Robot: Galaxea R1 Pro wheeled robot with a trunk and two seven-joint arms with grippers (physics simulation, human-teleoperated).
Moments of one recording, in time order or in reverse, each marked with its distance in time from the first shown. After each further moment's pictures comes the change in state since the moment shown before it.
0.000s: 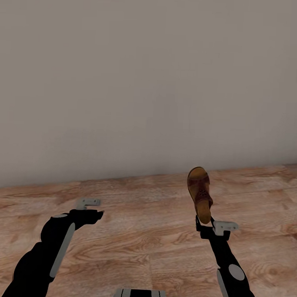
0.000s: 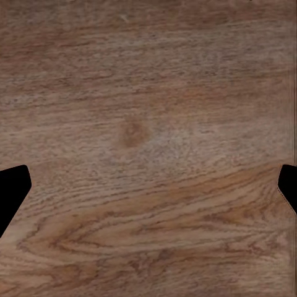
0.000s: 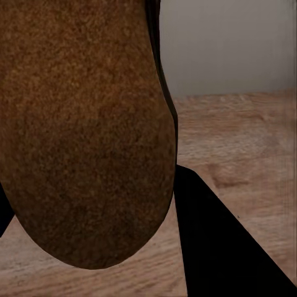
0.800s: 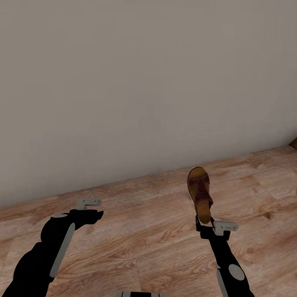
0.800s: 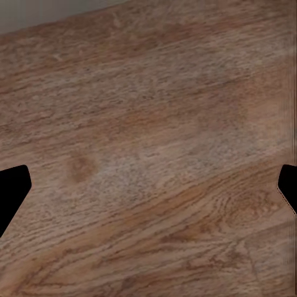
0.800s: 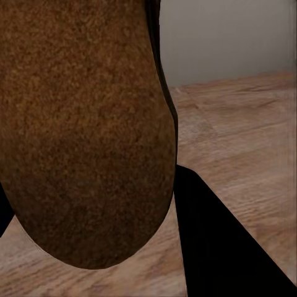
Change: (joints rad) left arm 0.000 0.000 0.000 0.000 0.000 0.000 0.000; right arm 0.000 0.000 0.000 0.000 0.000 0.000 0.000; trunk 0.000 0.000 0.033
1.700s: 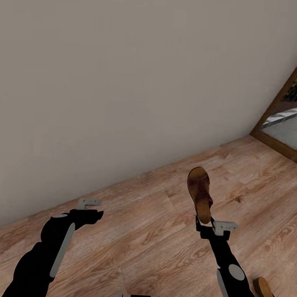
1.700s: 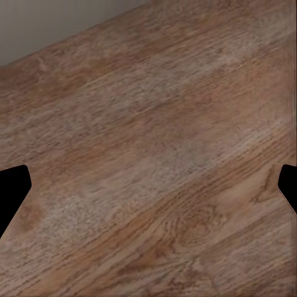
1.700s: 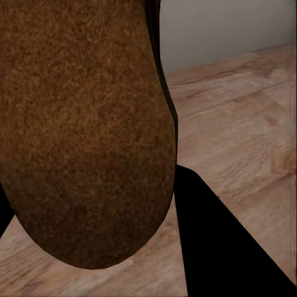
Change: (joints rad) left arm -0.001 0.000 -0.001 0.000 0.000 0.000 0.000; right arm 0.000 0.000 0.000 0.000 0.000 0.000 0.000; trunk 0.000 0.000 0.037
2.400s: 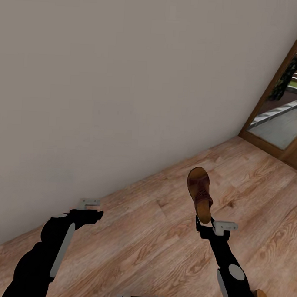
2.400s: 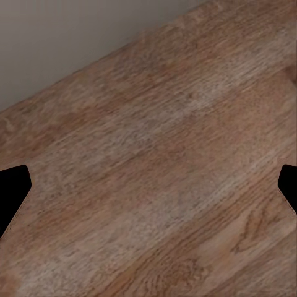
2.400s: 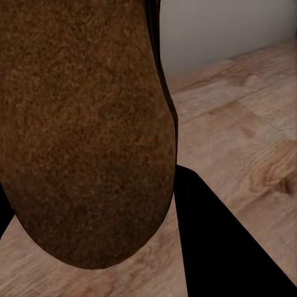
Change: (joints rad) left arm 0.000 0.000 0.000 0.000 0.000 0.000 0.000; right arm 0.000 0.000 0.000 0.000 0.000 0.000 0.000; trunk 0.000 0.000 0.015
